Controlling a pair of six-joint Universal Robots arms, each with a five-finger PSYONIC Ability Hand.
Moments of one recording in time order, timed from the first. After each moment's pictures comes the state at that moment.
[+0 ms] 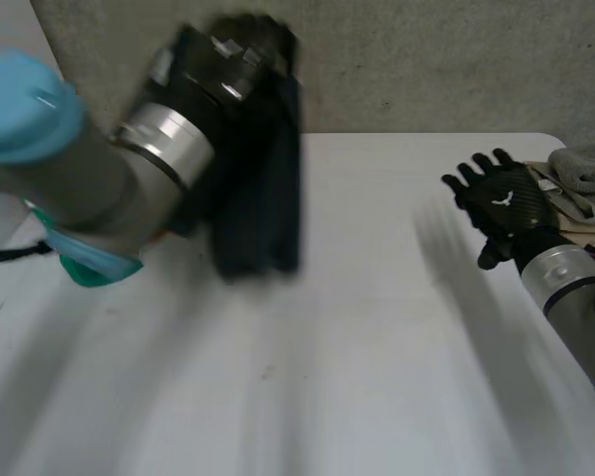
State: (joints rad) left arm 4.21 -2.06 -1.13 3.53 -1.23 3.18; right arm 1.74 -1.27 1.79 -0.47 1.27 2.48; left_hand 1.14 1.20 1.19 1.20 1.01; right_hand 0.22 0.21 0.21 0.22 0.05
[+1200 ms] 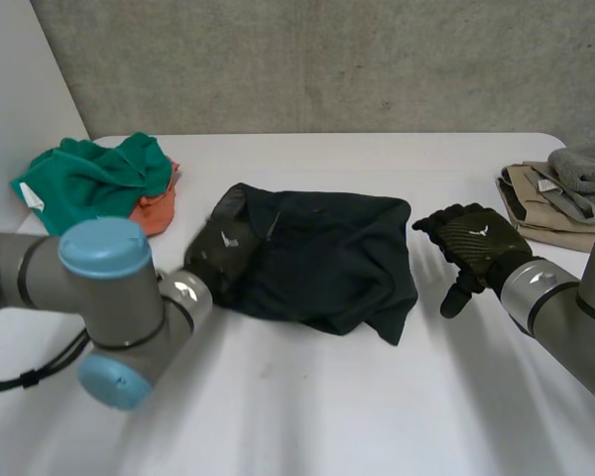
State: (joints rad) left arm 4.22 -2.20 -1.50 3.47 -1.43 3.69; right arm 1.83 -1.23 1.66 -0.07 1.33 2.75; left_hand 1.15 1.19 1.18 1.19 0.97; right_hand 0.22 0.21 0.21 0.22 0.05
